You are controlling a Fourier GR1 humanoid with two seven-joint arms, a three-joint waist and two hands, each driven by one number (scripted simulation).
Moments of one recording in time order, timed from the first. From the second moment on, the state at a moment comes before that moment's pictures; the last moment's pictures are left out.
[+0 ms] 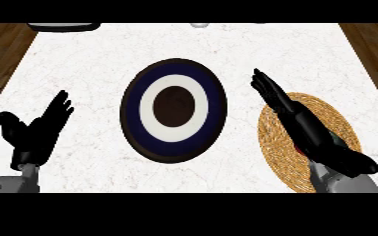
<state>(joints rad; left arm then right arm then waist) -0.07 0.49 -0.11 -1.29 0.42 0.12 0.05 -0.19 -0.39 0.34 -1.67 -0.25 0.08 -0.14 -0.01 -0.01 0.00</state>
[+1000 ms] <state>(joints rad) -0.26 0.40 -0.22 -1.37 0.17 0.24 0.04 -0.16 -0.58 0.34 -1.31 0.04 0.08 -0.09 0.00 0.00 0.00</state>
